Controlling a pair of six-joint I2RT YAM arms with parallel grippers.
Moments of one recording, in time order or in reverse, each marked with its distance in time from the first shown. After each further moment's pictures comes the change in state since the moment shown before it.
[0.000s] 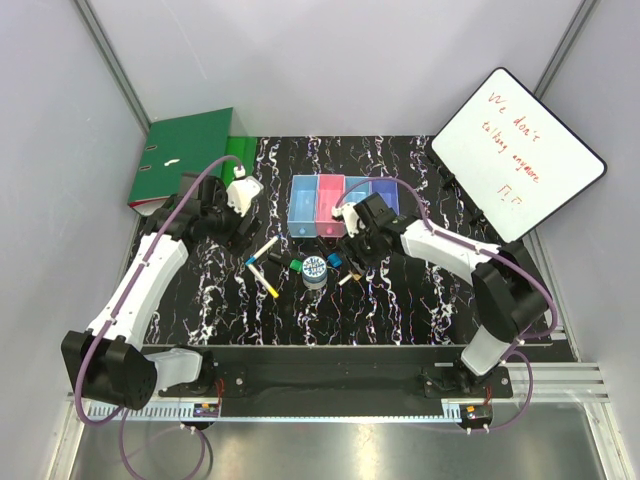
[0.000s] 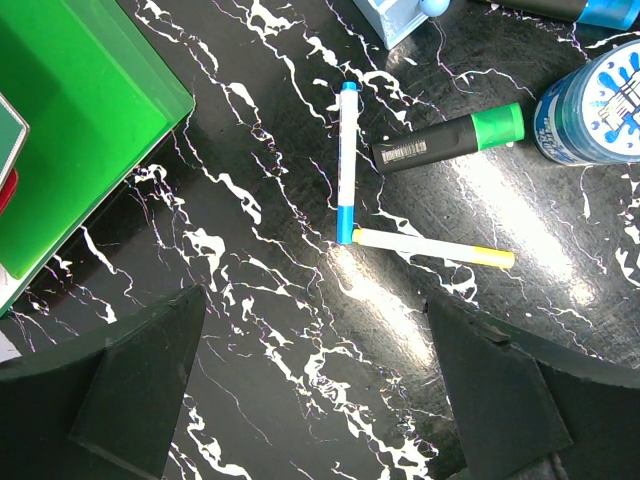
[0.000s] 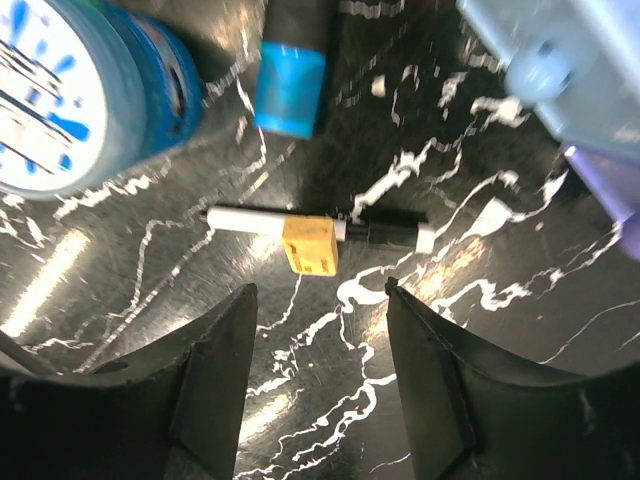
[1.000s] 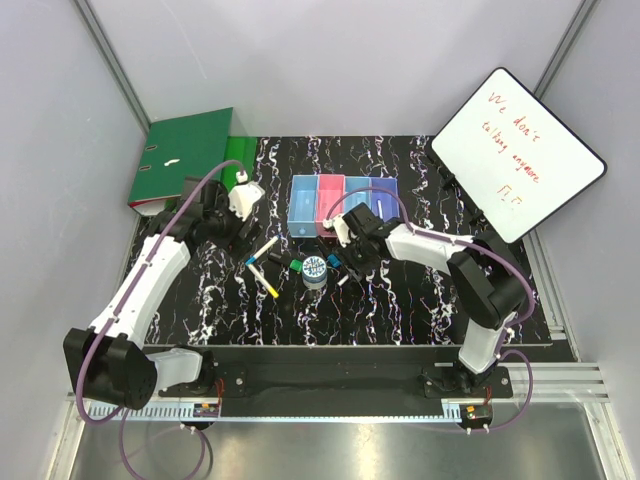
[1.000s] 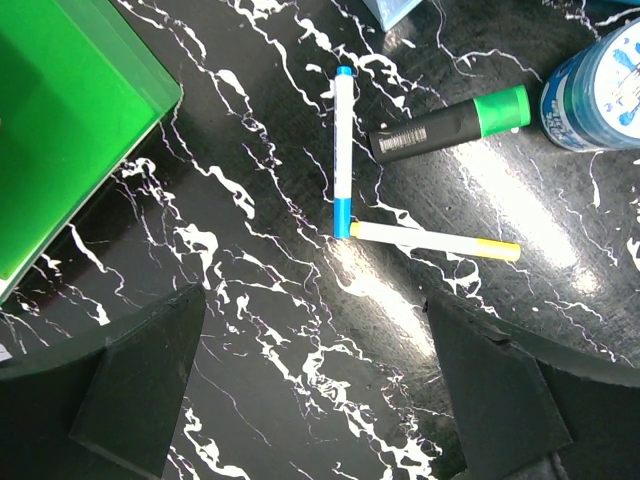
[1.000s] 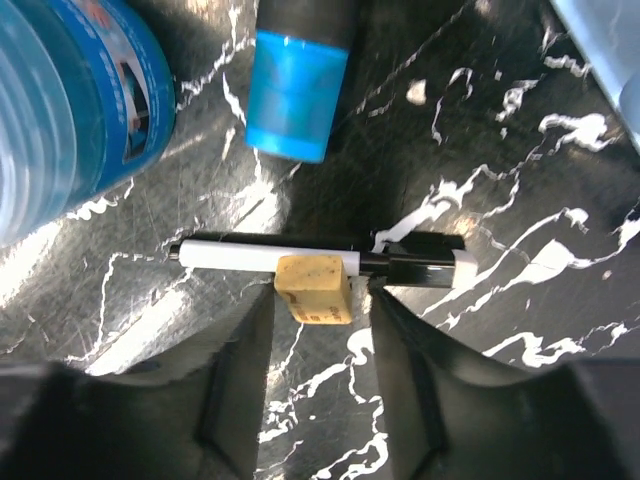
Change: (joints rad) left arm 0.000 0.001 -0.040 0.023 0.000 0.017; right arm 0.038 0.121 -0.030 0.071 0.031 -0.008
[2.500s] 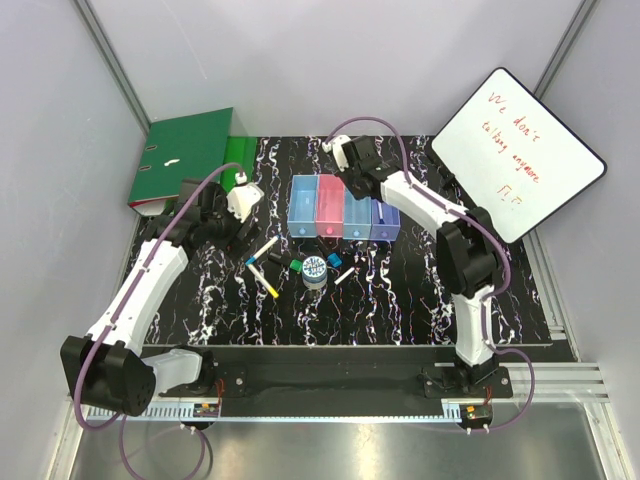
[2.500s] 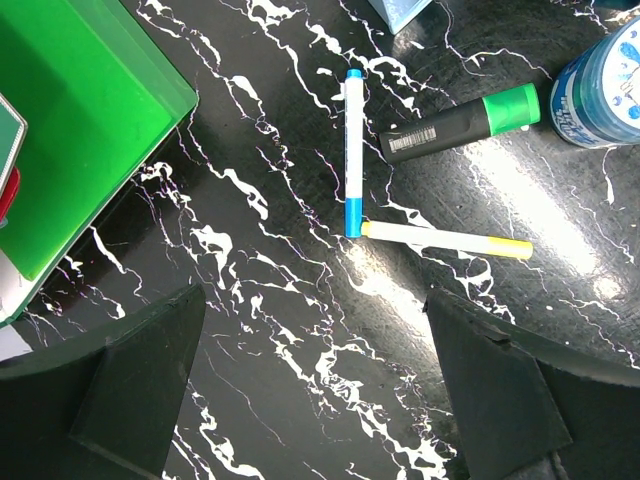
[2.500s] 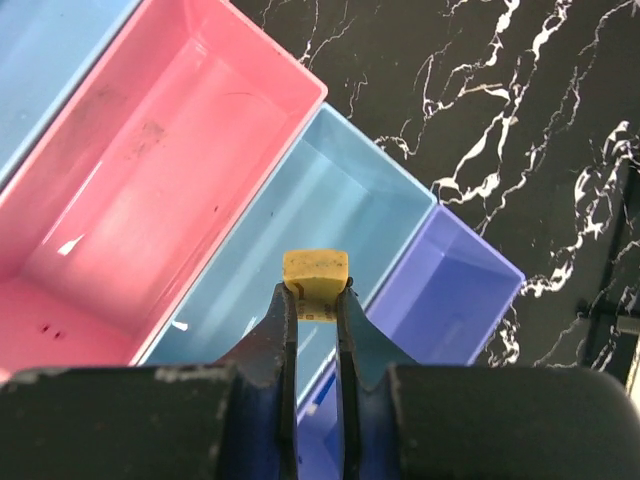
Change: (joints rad) left arm 0.000 -0.033 -0.018 0.013 -0.012 0.030; right arm -0.140 0.267 0.631 -0.026 0.314 -0.162
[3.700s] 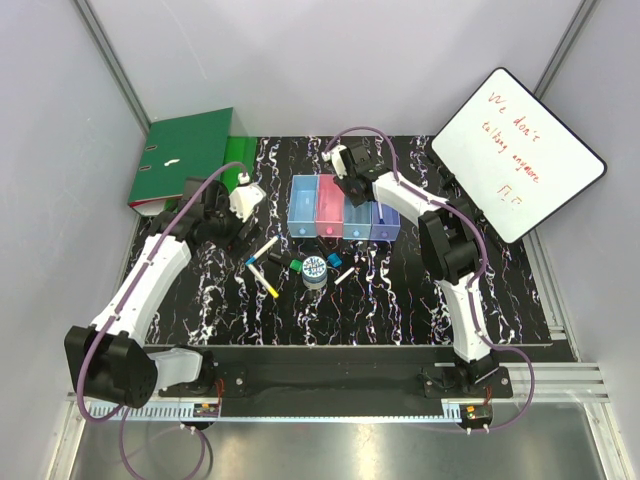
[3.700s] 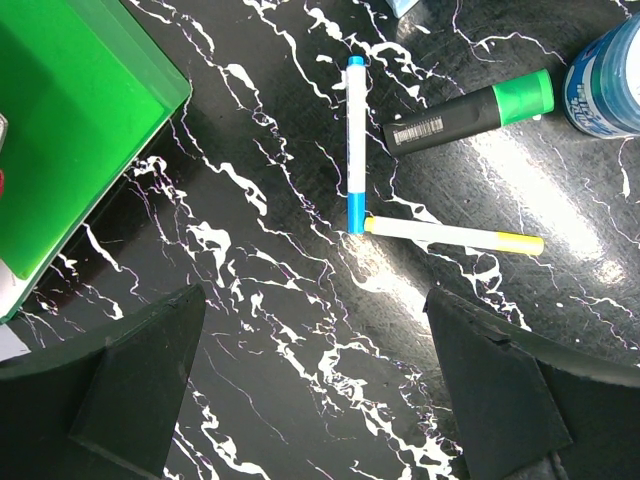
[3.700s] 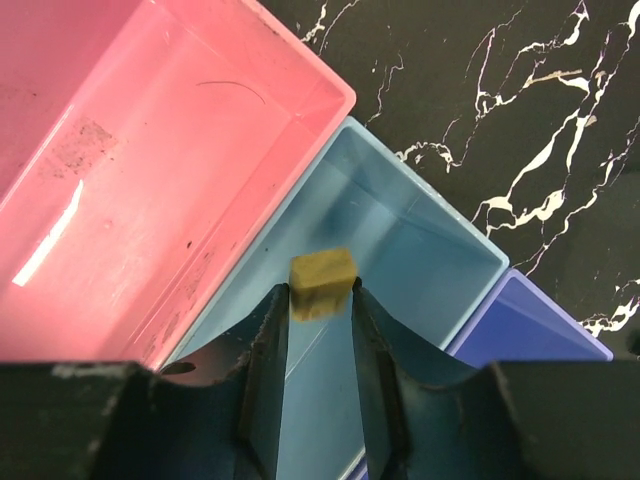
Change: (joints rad) left arm 0.000 0.042 0.005 -0.001 -0.010 0.013; right arm -0.035 0.194 0.089 0.010 -0.030 -0.022
